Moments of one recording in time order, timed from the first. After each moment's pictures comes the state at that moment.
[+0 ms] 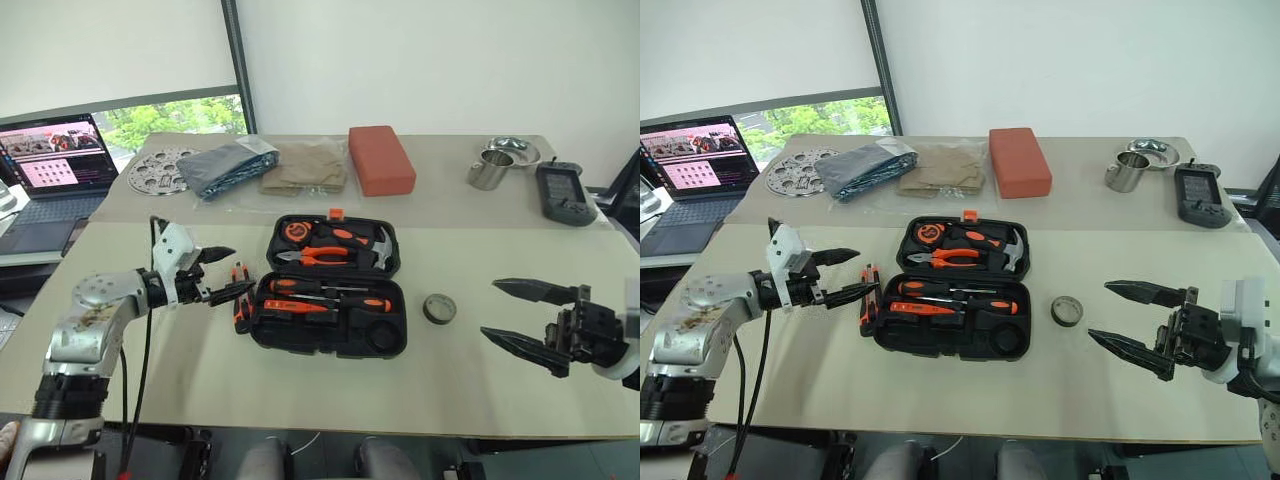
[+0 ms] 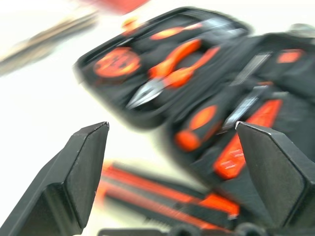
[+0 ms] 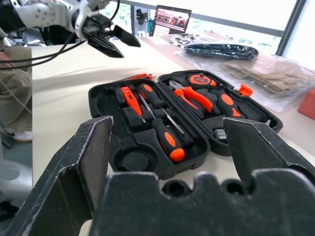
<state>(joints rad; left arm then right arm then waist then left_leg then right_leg) -0.24 0.62 0.15 -0.09 -0.34 0.51 -0.78 0.16 -0.79 -0.52 -0.27 0.75 0.22 1.31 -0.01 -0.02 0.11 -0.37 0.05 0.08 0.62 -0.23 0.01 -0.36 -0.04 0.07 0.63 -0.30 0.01</state>
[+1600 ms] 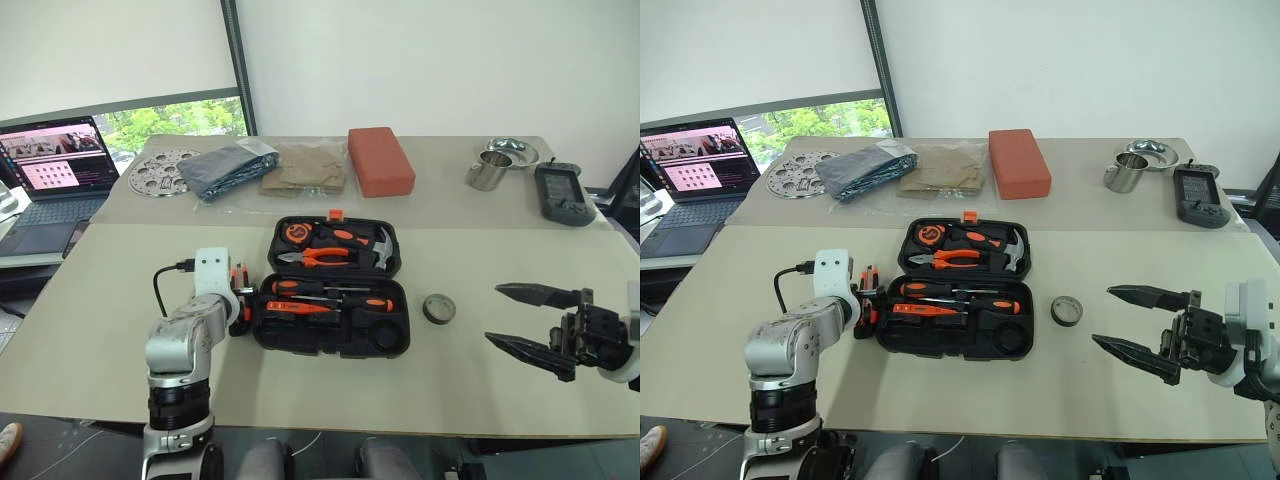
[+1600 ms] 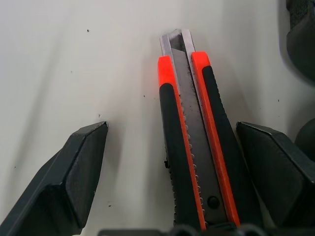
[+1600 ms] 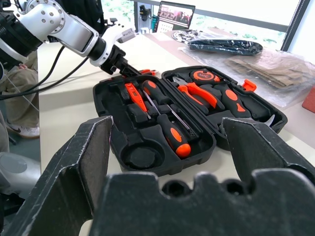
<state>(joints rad) -0.36 0.13 0.18 -0.31 -0.14 1.27 0.05 0.17 -0.81 -0.53 -0.25 0.75 0.22 1.34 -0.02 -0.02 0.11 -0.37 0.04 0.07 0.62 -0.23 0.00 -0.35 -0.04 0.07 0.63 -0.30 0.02</state>
